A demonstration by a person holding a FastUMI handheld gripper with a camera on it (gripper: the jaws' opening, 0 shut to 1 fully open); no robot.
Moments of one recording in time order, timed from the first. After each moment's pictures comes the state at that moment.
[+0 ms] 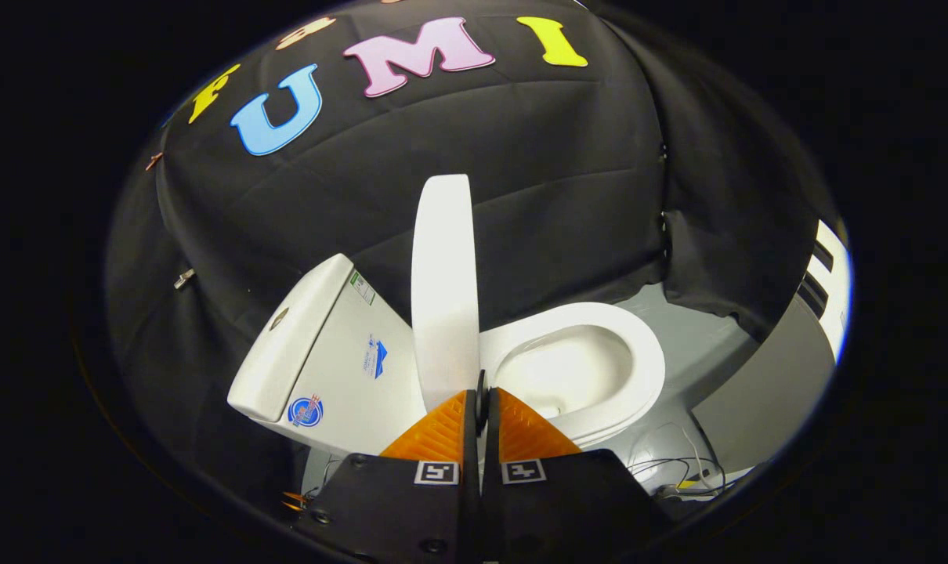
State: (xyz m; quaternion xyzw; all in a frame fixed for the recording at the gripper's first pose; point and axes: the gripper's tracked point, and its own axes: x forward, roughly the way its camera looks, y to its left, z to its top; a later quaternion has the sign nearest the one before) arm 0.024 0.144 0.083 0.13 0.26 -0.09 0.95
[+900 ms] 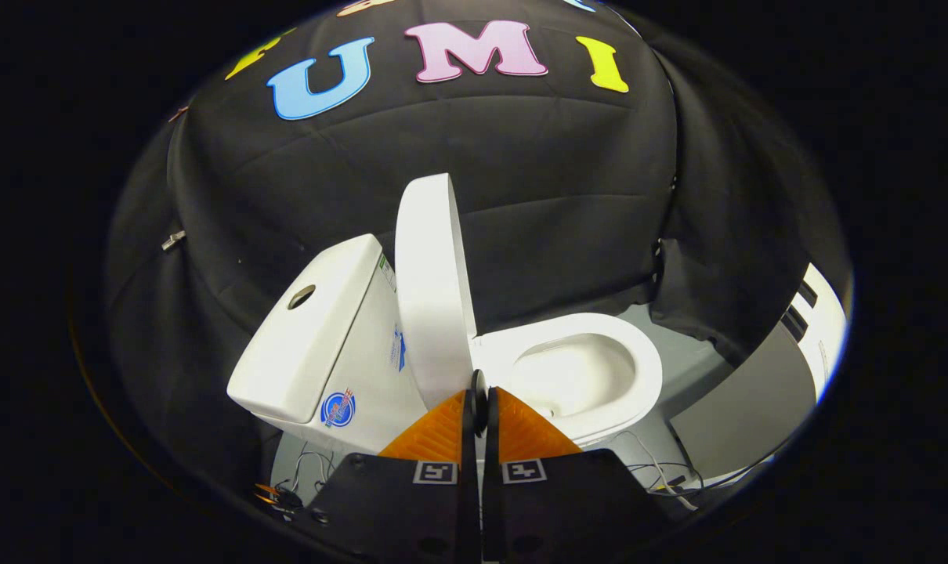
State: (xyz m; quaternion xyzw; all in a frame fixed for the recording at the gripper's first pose) arm 0.034 0.221 0.087 0.05 0.26 -0.13 0.96
